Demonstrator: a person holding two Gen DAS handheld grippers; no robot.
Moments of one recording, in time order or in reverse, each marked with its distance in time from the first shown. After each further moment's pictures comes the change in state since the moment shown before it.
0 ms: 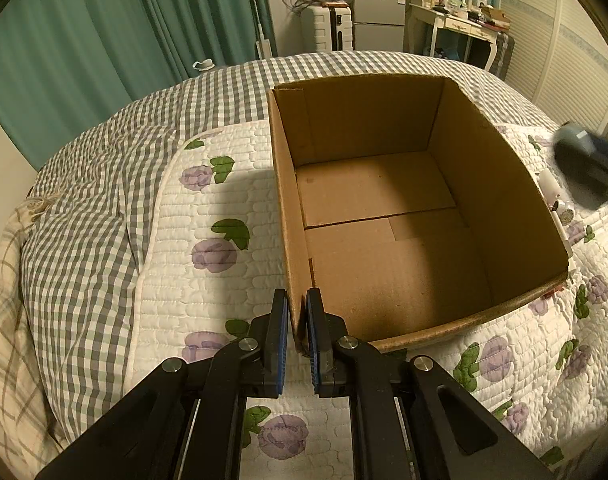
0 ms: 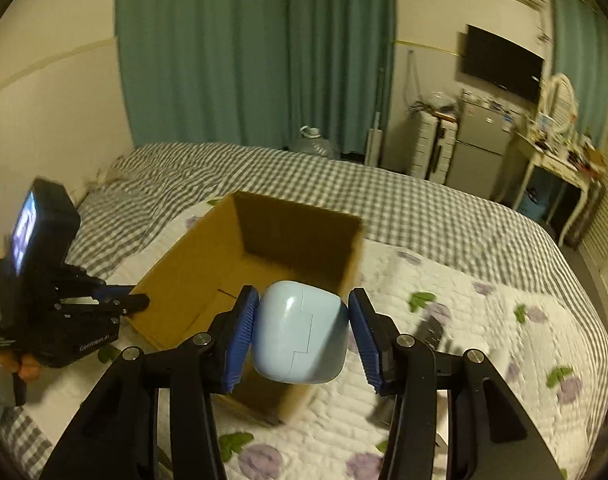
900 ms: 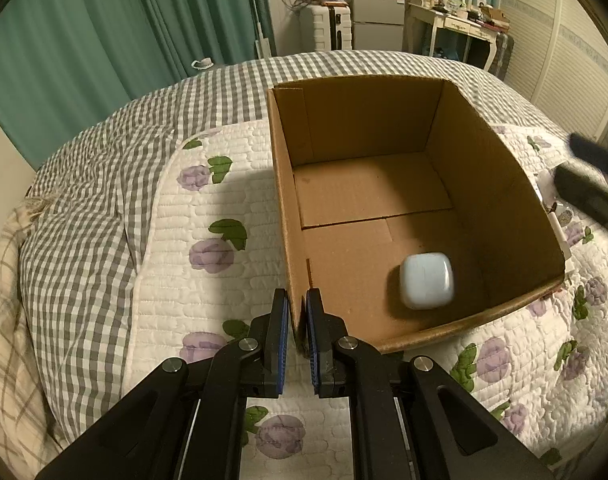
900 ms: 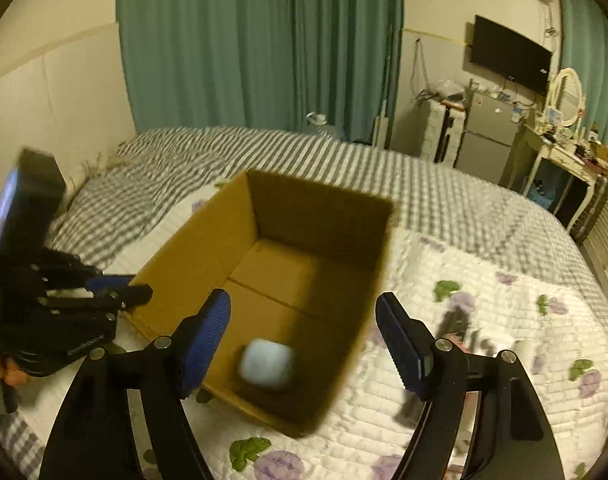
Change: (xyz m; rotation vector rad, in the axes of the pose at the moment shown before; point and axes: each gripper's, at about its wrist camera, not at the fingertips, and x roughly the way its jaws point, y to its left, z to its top) left arm 0.001 -0.001 0.001 -0.003 0.004 -0.005; right arm 0.003 0.007 -0.014 0.020 0.017 -0.006
